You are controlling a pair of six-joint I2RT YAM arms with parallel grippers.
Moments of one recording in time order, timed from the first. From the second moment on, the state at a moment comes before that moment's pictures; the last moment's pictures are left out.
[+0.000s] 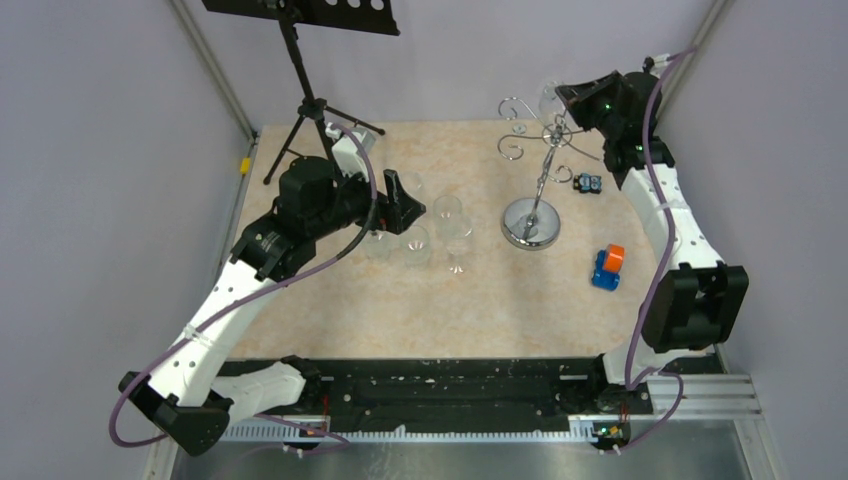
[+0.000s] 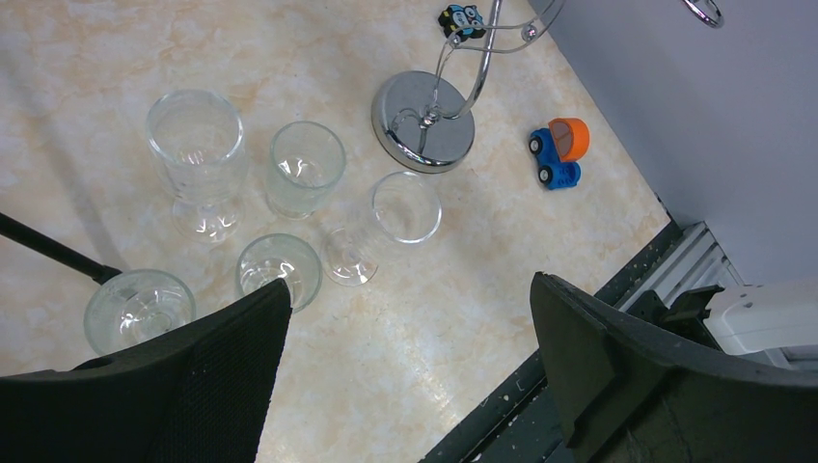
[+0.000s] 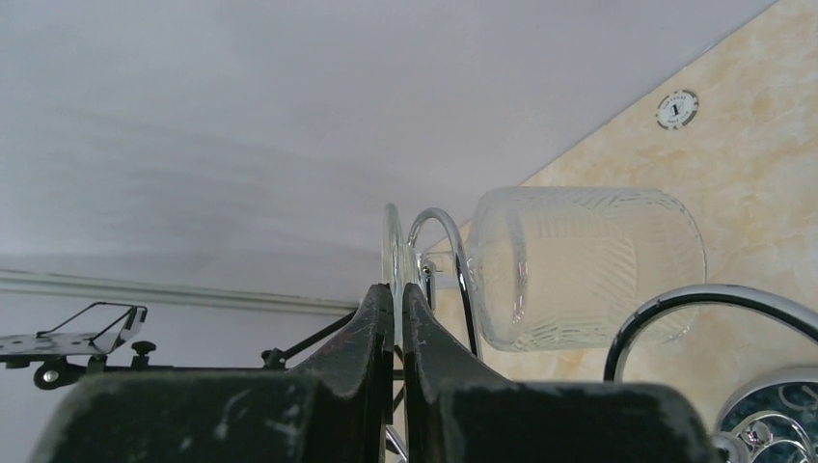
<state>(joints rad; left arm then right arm) -0.55 1.09 1.30 -0.53 0.21 -0.37 0.07 1.57 1.52 -0.09 -0.12 1.03</state>
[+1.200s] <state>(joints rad) -0.55 1.09 1.29 -0.52 0.21 -0.37 0.06 1.51 1.39 0.09 -0.03 1.04</state>
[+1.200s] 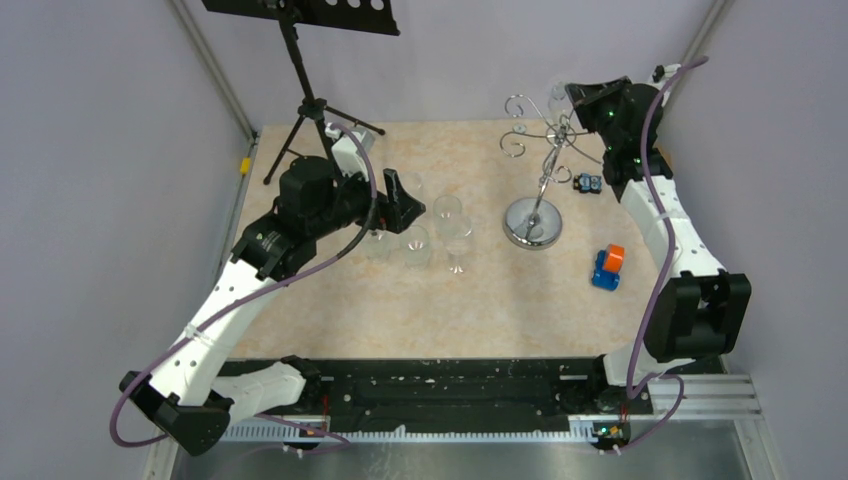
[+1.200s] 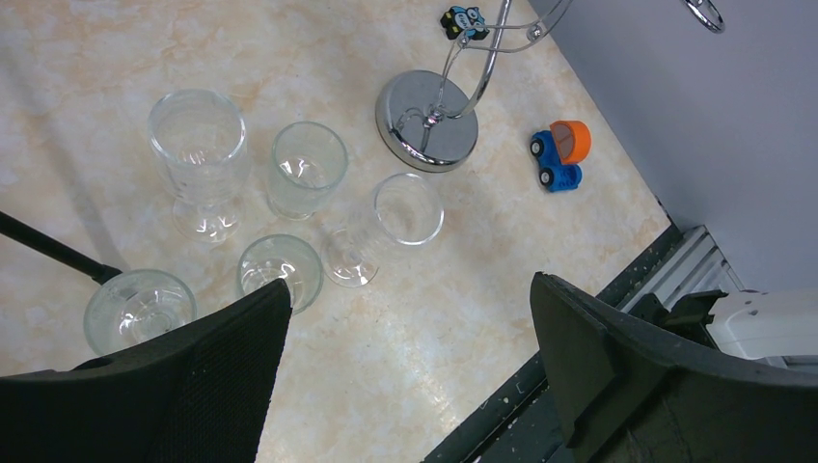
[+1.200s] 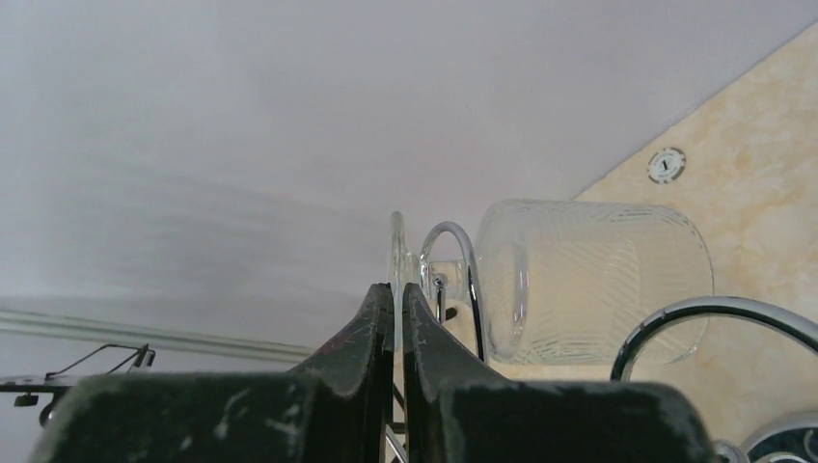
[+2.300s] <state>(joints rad) -0.55 1.09 1.29 -0.52 0.21 -0.39 0.06 1.51 1.46 -0.07 0.23 1.13</state>
